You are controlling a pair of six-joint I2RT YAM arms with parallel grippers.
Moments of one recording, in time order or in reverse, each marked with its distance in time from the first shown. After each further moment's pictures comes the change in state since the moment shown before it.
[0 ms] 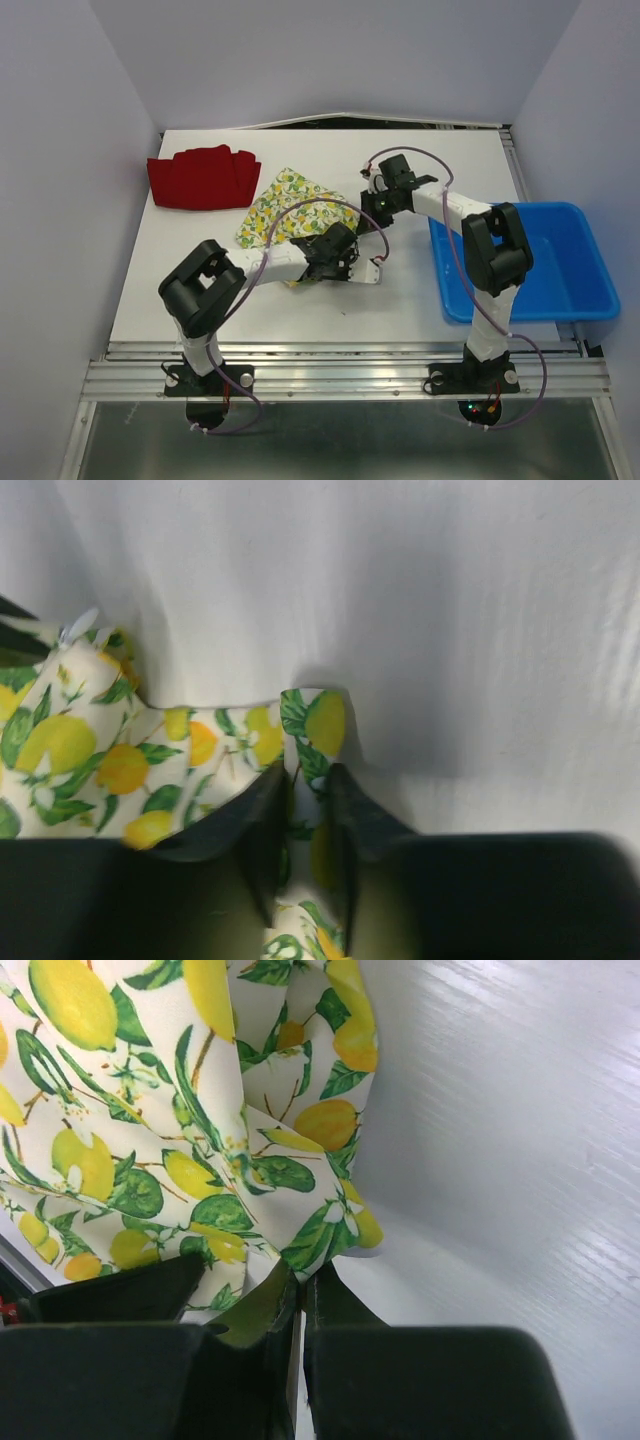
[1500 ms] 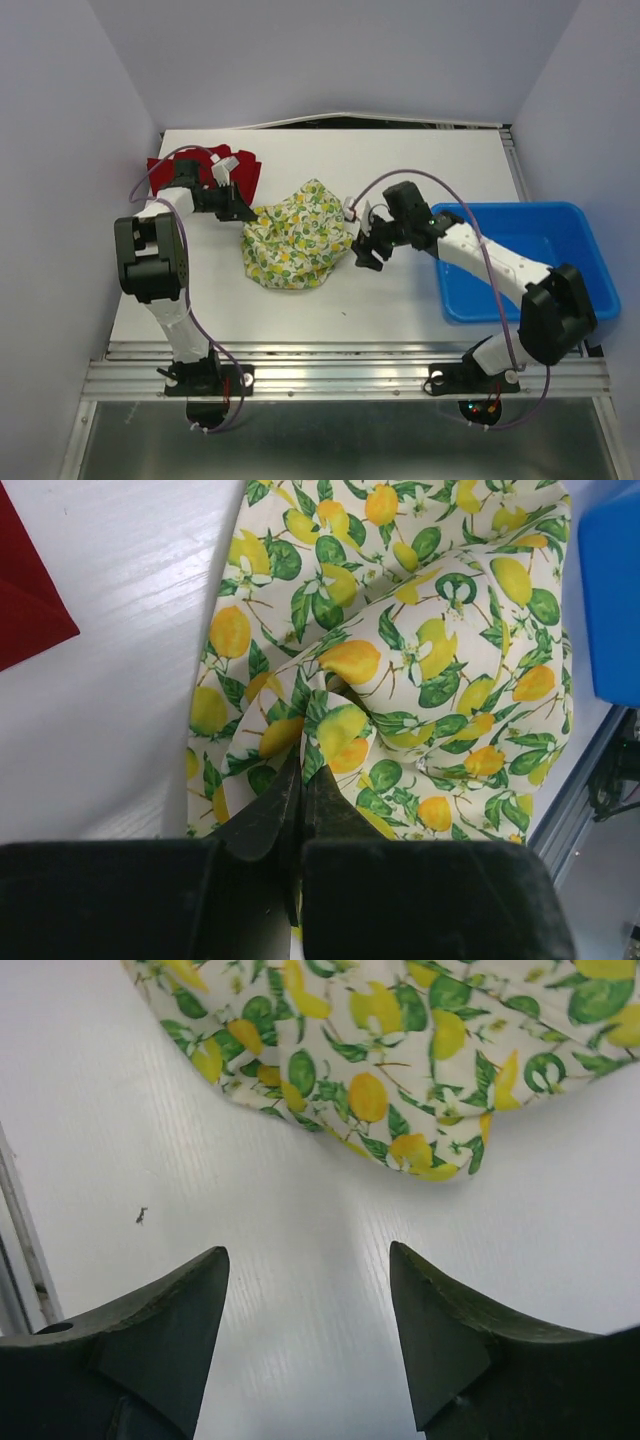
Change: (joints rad) left arm 1.002 0.110 0.217 -0.189 0.858 -0.783; right arm 0.150 -0.454 -0.280 -0.025 0.000 -0.676
